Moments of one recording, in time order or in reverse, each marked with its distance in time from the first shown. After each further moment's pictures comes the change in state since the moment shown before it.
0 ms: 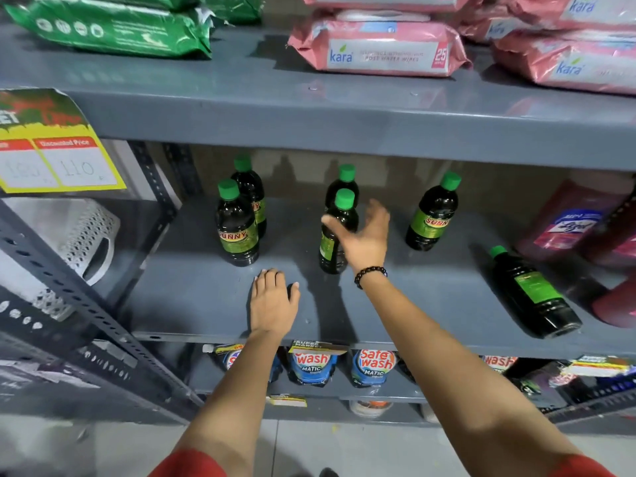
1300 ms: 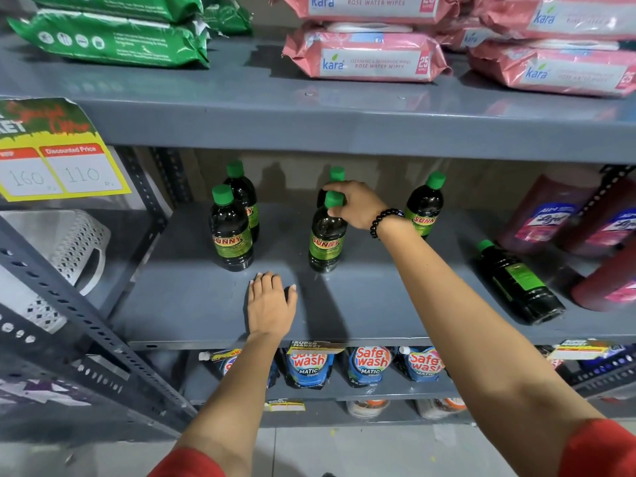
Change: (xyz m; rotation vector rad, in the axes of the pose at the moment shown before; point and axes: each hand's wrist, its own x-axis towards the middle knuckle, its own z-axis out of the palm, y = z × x) left_hand -0.001 -0.003 0.003 0.041 0.024 0.076; right_hand 0.043 -0.060 -0.028 -0.546 -0.544 -0.261
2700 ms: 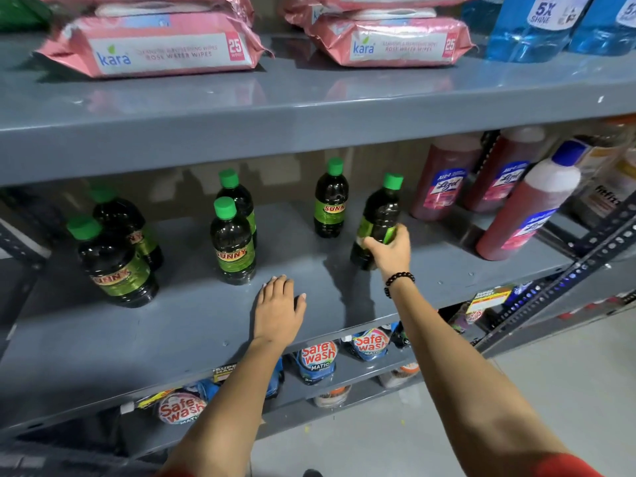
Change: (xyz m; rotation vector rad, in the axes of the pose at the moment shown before) left_hand -0.003 0.125 0.057 -0.013 -0.105 0.377; right_hand -0.103 0.202 0.000 0.745 0.839 0.559
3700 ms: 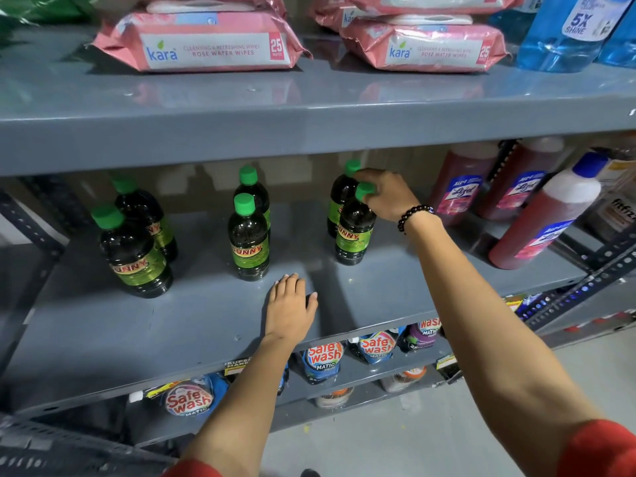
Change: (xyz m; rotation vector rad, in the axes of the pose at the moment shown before) left_hand 0.000 -0.003 0.004 -0.029 0.021 0.000; right_hand 0.012 -0.123 0.020 -0.781 -0.475 -0.448
